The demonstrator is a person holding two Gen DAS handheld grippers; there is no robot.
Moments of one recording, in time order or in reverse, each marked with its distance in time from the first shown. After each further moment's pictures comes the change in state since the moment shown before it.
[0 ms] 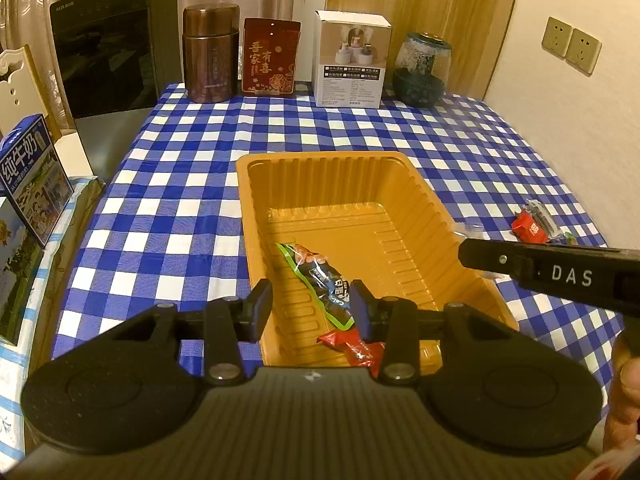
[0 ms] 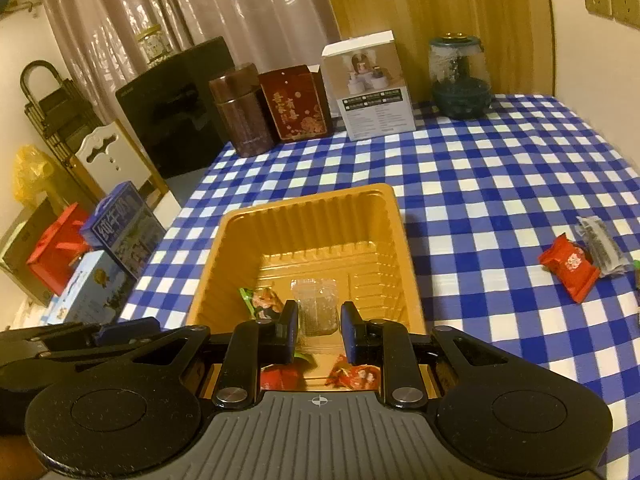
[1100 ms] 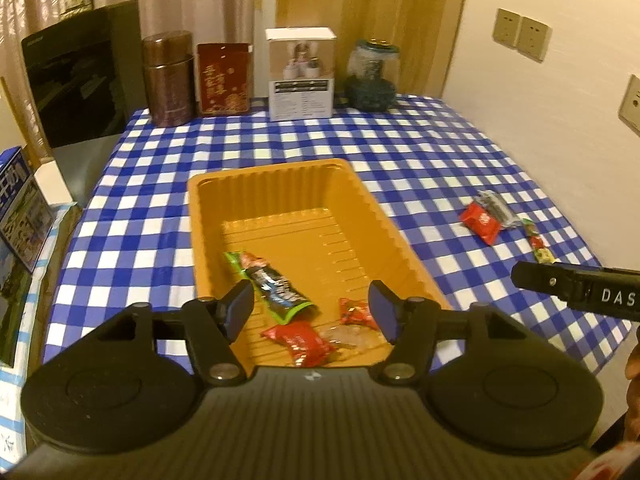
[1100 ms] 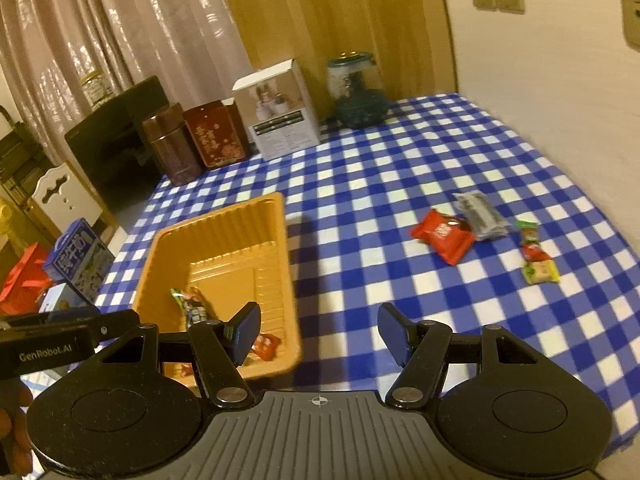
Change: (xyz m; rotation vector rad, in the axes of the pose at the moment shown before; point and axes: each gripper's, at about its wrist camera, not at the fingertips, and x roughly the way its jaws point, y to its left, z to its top) left arm -0.035 -0.048 -0.006 0.092 -0.034 -0.060; right arm -0.092 -0.062 -0.032 0.109 -0.076 -0.157
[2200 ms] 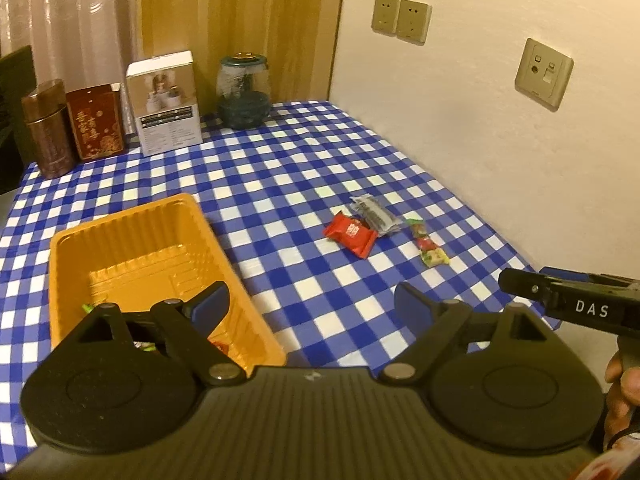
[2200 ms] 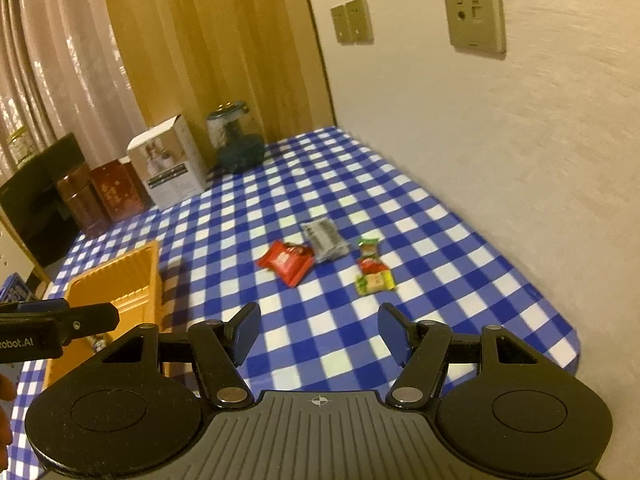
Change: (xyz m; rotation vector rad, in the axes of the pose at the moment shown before) left arm 0.012 -0.119 0.022 0.155 -0.025 -0.208; right arm -0.073 -0.099 -0.010 0.121 -0.124 -0.219
